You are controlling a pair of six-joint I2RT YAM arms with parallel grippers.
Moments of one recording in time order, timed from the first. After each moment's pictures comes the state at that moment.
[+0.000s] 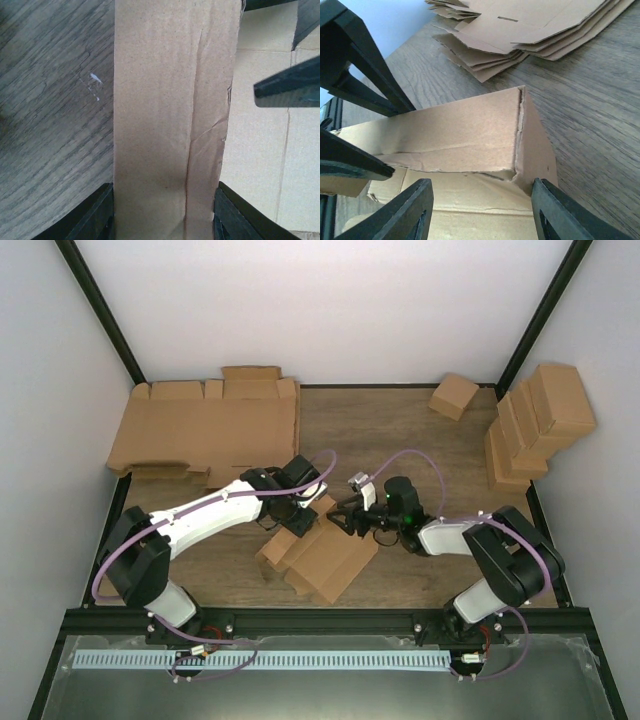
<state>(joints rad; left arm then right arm) -0.82 1.58 1.14 -0.81 0.03 -0.14 0.56 1.52 0.45 0.61 -0.62 0.22</state>
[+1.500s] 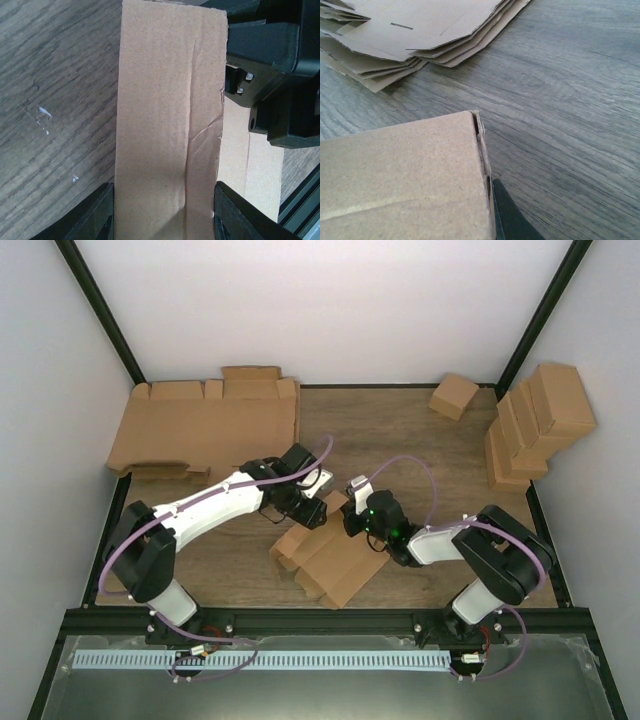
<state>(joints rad) -0.77 1.61 1.19 -0.76 0.25 -0.19 0.72 1.56 0.42 0.67 -0.01 0.20</state>
